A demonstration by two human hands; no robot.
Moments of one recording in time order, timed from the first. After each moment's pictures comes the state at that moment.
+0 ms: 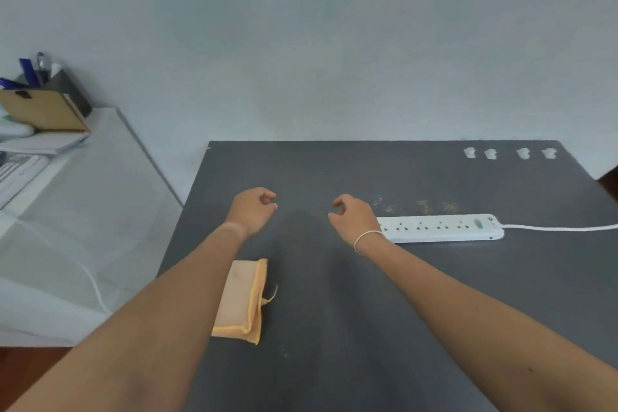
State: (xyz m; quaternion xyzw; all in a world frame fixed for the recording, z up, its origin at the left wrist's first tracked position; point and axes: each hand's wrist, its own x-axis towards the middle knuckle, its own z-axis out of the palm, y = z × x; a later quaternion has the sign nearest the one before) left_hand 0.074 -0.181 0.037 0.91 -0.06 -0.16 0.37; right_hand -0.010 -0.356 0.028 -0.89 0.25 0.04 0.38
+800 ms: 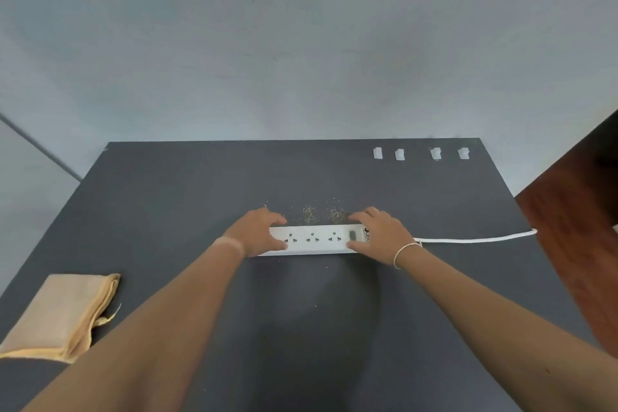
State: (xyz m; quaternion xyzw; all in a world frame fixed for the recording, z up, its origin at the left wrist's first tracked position) left_hand -0.005 -0.432 0.007 0.92 -0.21 -0.28 0.15; right_hand -0.104 -0.668 -0.012 -0.97 0.09 0.15 0.18
